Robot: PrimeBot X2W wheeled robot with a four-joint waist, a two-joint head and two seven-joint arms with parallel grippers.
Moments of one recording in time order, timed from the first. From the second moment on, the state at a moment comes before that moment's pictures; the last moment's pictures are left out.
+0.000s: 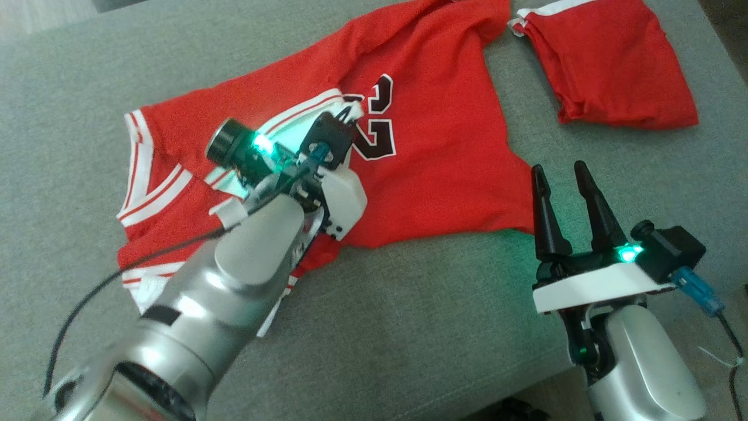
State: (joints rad) left arm -0.90 0.05 -0.87 0.87 -0.34 0.08 0.02; right arm -0.22 -0.05 0.17 0.28 0.34 0.13 -0.25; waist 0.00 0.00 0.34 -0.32
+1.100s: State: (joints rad) left arm -1.62 0.58 -1.31 0.89 -0.29 -0.11 0.25; right arm -0.31 -0.05 0.28 0.26 0.42 0.13 -0.25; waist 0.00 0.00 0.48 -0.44
